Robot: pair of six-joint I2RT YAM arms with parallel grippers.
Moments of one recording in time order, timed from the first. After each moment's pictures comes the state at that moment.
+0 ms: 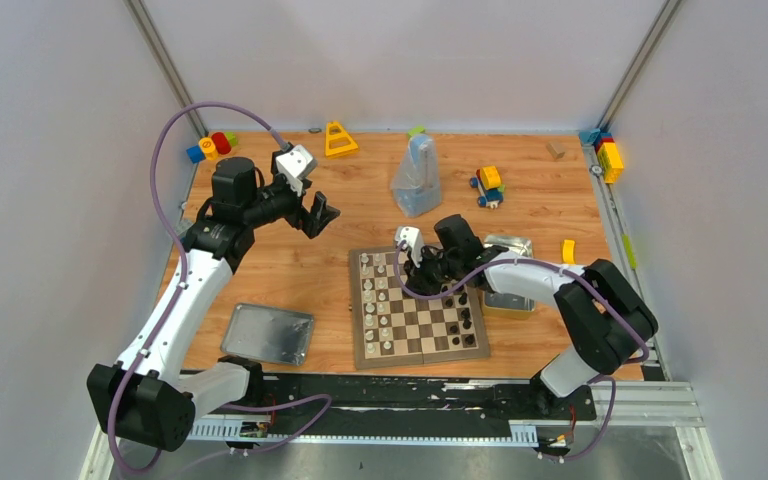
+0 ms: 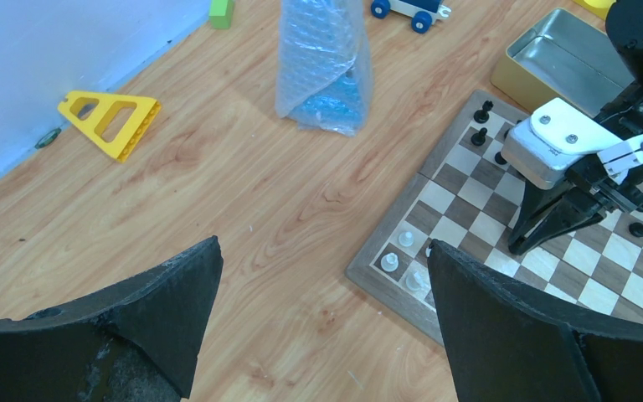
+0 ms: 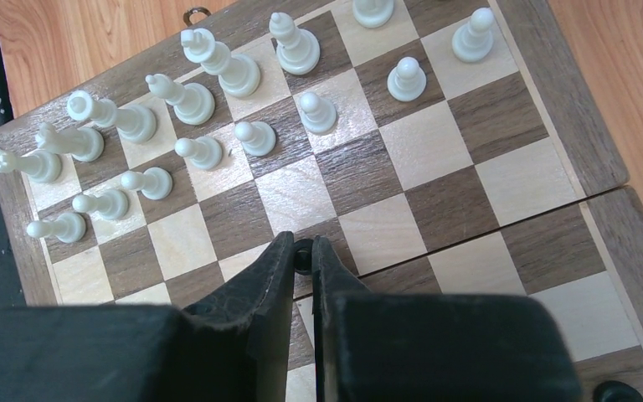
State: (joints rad) left arm -0.23 1.11 1.06 -0.31 0.57 0.27; right arm 0.65 1.57 0.79 -0.03 -0.61 -0.32
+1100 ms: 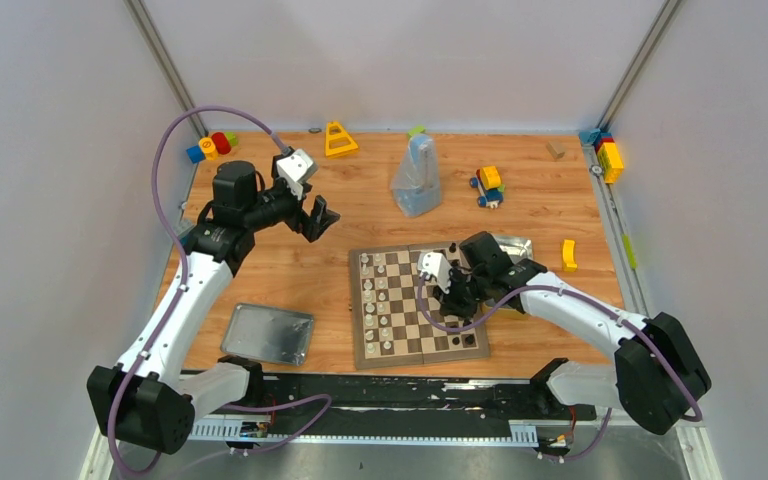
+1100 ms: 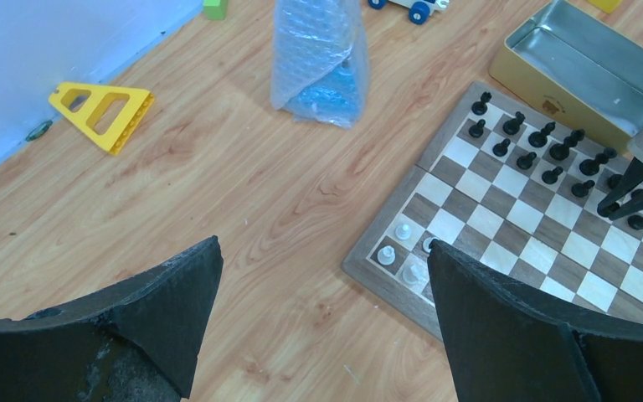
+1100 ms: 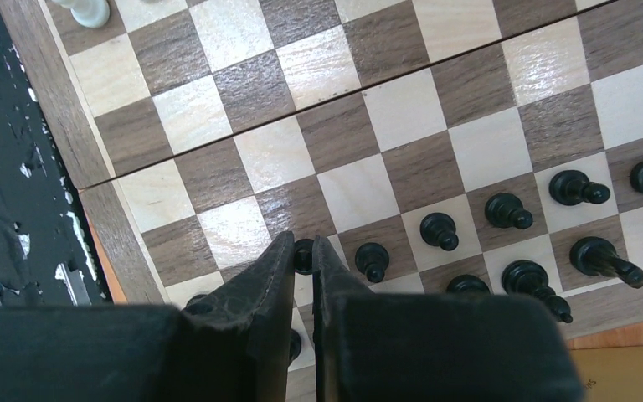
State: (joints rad) left arm -0.23 1.10 1.03 -0.31 0.57 0.27; right arm 0.63 1.24 0.69 -0.44 -0.48 -0.55
